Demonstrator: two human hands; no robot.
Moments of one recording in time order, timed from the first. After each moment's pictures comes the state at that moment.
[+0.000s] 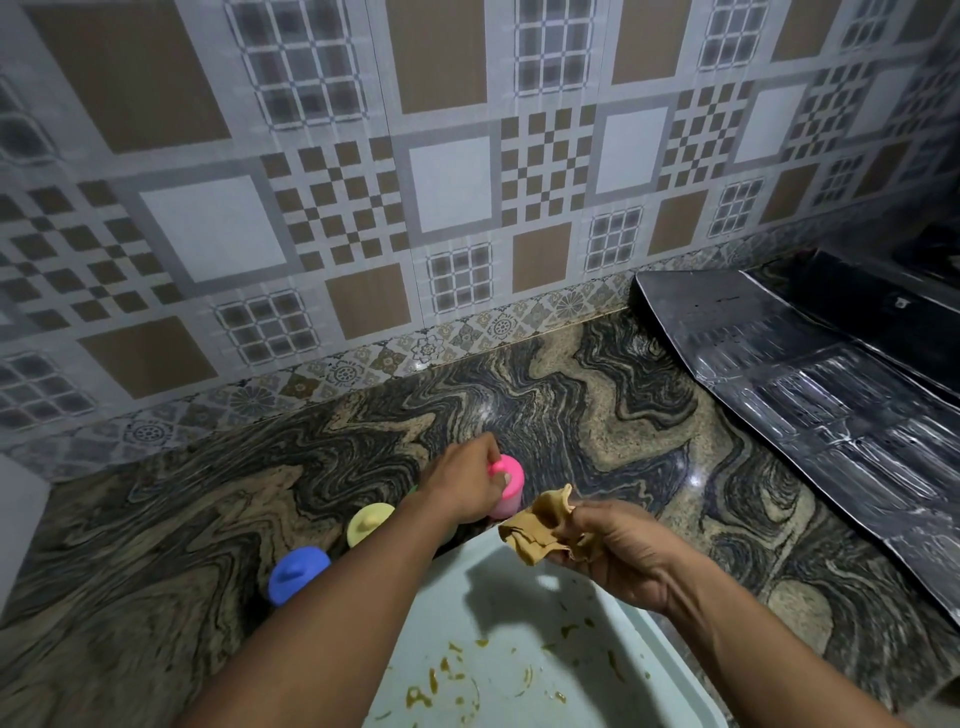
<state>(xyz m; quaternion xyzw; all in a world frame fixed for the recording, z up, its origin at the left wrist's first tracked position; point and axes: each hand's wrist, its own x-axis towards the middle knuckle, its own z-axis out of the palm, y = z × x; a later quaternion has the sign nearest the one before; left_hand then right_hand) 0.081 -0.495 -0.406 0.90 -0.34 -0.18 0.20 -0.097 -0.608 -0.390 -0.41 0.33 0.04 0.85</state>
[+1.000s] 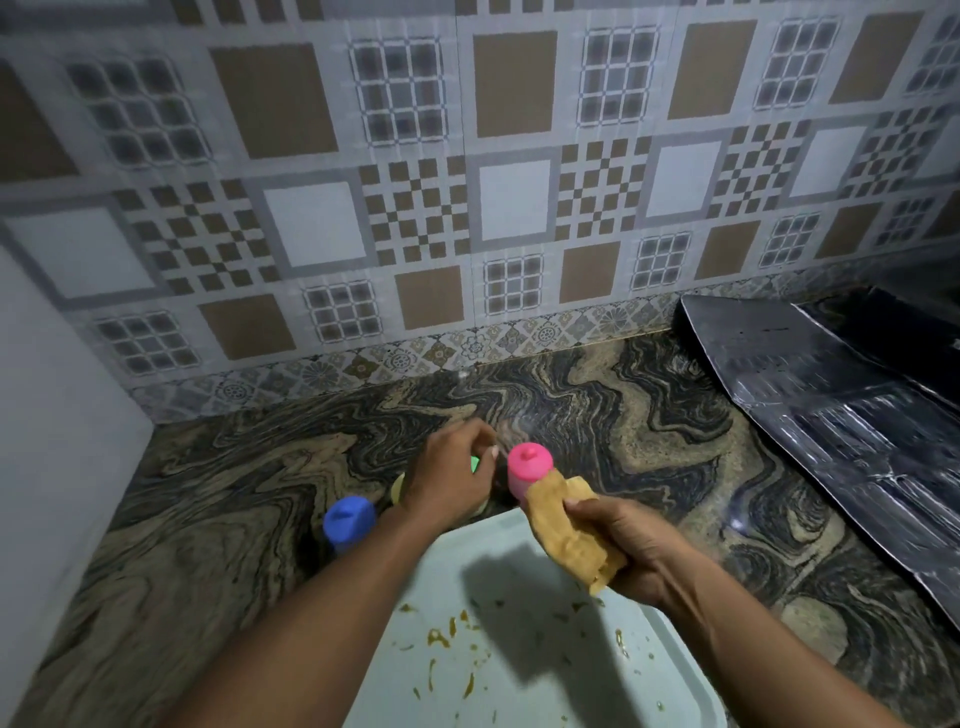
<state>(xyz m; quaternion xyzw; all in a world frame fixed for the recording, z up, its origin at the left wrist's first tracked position) 0.049 -0.423 -0.390 0.87 -0.34 0.05 0.36 -0.106 -0.584 -0.389 -0.43 0.33 0.04 0.84</state>
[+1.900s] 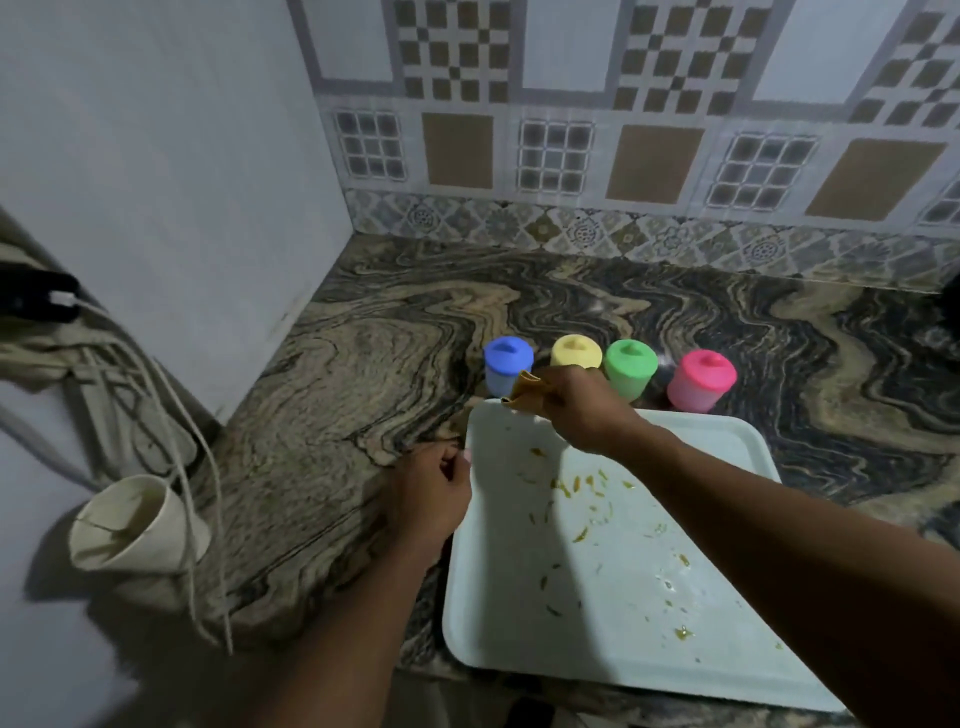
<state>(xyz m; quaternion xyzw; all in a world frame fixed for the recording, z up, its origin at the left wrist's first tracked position) -0.071 -0.238 -0.511 0.91 0.11 0.02 0.40 -0.014 -0.440 -0.424 -0.96 -0.10 0.06 0.27</state>
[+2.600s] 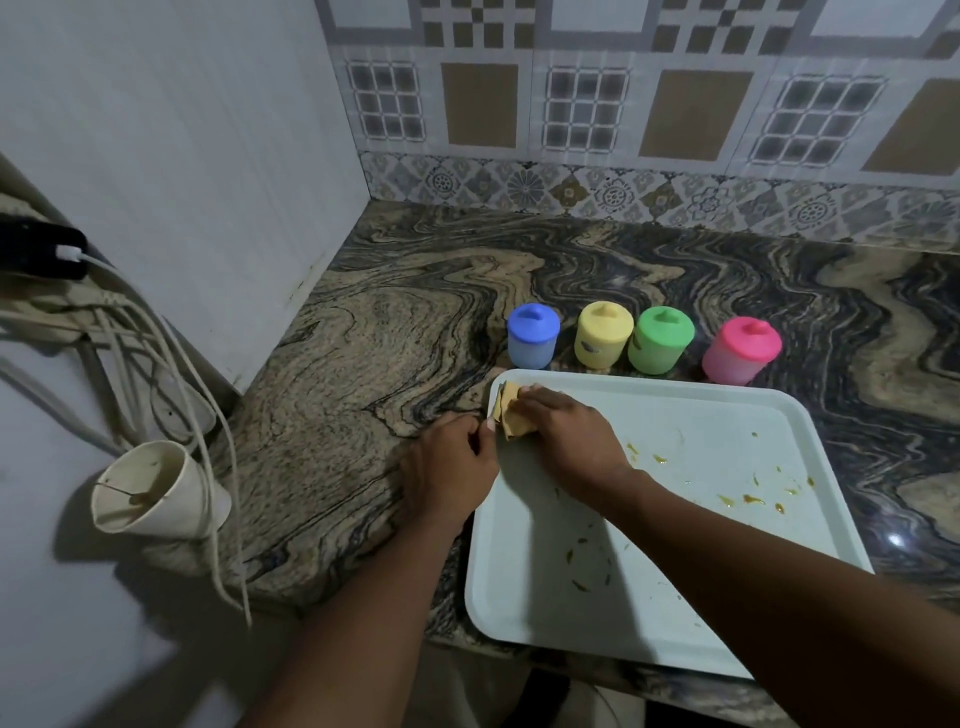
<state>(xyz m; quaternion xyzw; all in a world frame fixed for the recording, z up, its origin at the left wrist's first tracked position) -0.075 -0.238 -0.510 0.96 0.08 0.08 0.25 -0.055 -0.404 -0.483 -0.96 -0.19 0.01 0.19</state>
